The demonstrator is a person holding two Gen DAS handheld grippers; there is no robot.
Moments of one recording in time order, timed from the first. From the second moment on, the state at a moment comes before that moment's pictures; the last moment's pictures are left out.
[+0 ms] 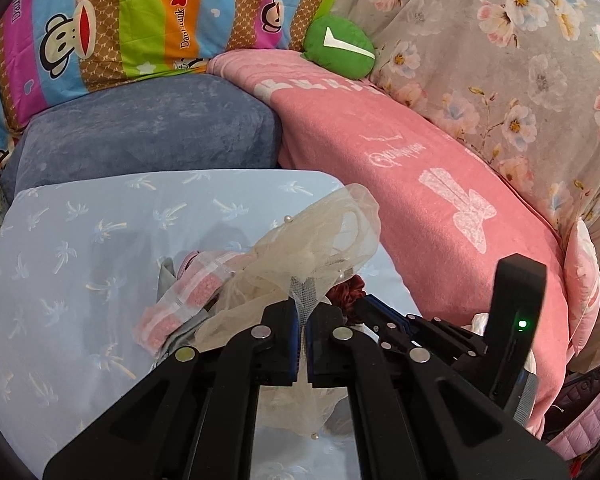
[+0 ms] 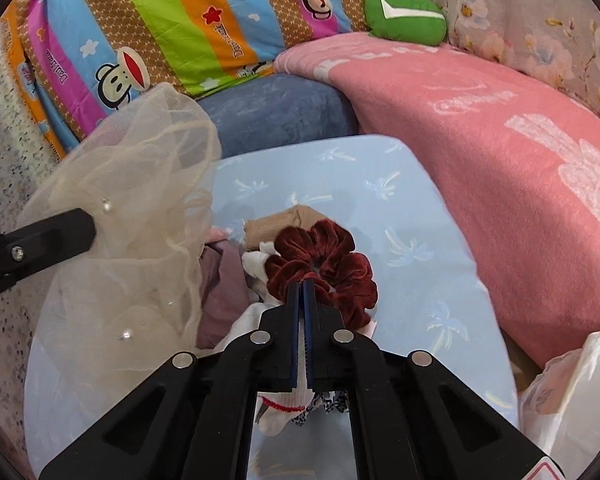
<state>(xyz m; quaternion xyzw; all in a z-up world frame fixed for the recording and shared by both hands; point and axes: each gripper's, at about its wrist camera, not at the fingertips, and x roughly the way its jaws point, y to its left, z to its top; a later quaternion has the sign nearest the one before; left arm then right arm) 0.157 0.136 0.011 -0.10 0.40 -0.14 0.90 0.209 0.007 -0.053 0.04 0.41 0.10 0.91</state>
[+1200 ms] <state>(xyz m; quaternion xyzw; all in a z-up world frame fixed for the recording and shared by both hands) 0.078 -0.012 0.059 -0.03 0.36 -0.26 0.90 0.057 -0.168 0.064 0.07 0.31 0.00 0.95</state>
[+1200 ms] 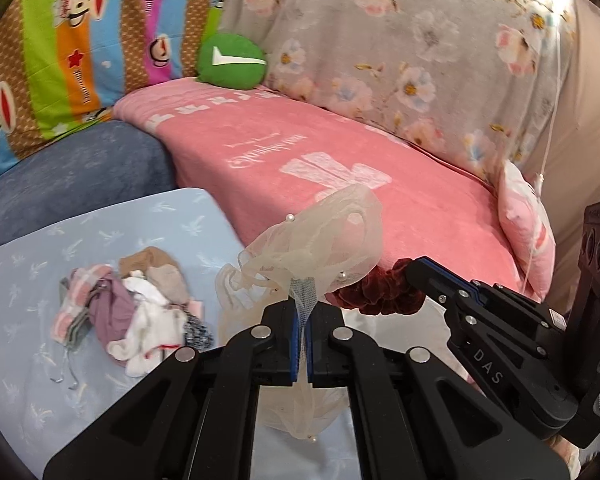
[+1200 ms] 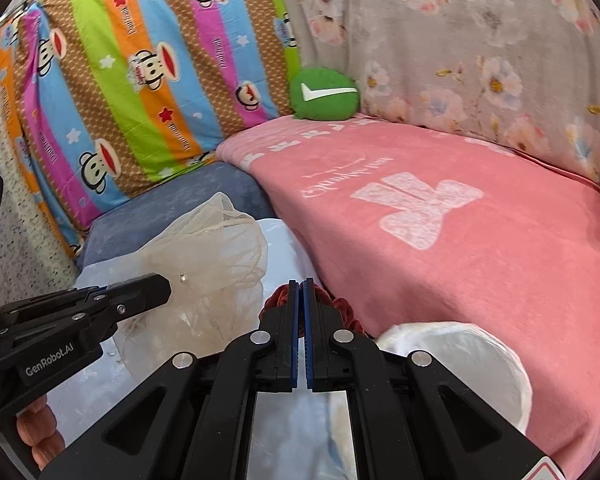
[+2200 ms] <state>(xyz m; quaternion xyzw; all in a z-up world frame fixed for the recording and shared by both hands) 0.039 -0.118 0.025 0.01 0.38 -0.31 0.87 -0.014 -0.266 0.025 0.11 0.33 -0.08 0.93</state>
